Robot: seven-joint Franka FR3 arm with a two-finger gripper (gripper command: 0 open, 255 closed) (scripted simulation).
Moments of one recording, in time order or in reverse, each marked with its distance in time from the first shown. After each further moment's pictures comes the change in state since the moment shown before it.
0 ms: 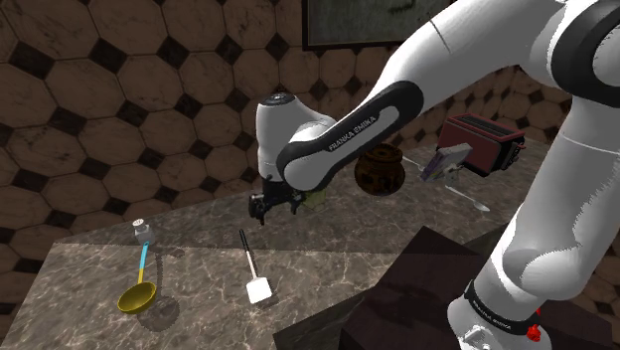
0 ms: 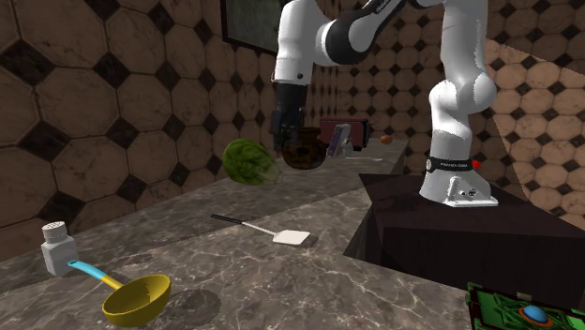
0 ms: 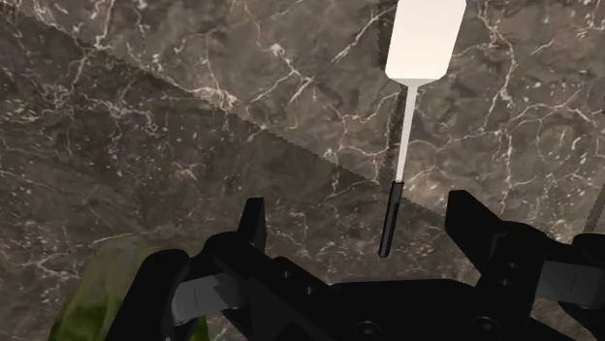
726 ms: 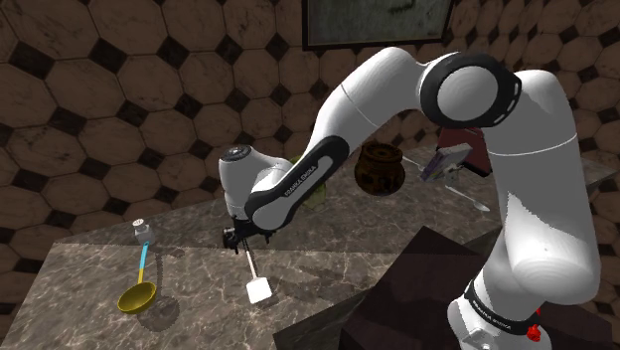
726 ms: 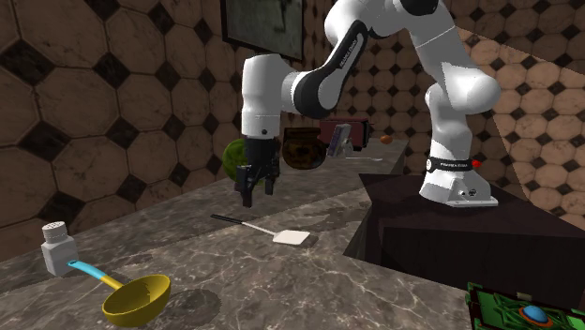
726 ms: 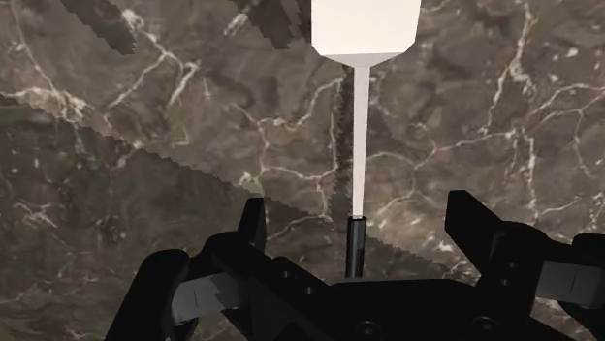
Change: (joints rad) arm 0.152 0.463 -0.089 0.317 -0.249 0.054 0.271
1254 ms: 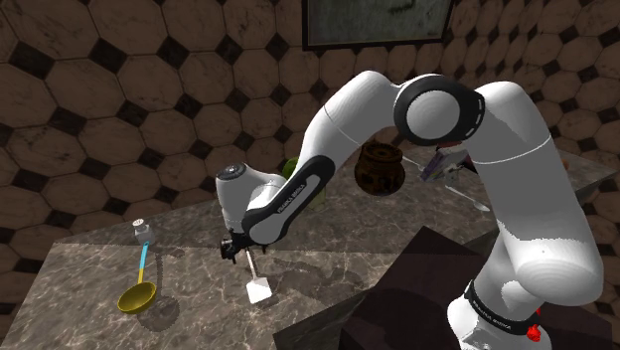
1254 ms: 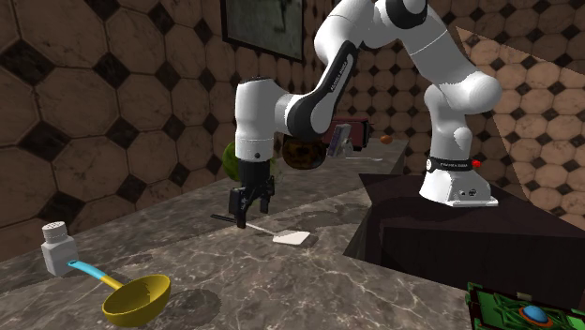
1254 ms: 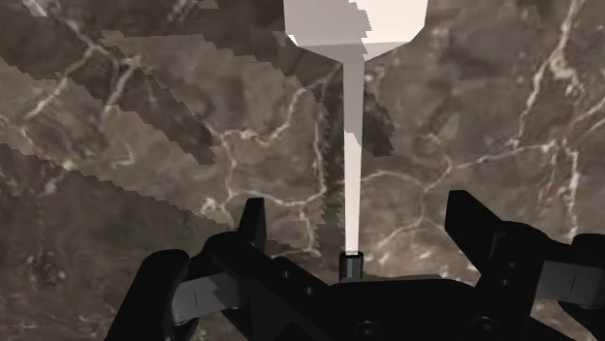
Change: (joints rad) arm 0.046 0.138 -0.043 0.089 -0.045 0.038 0.041
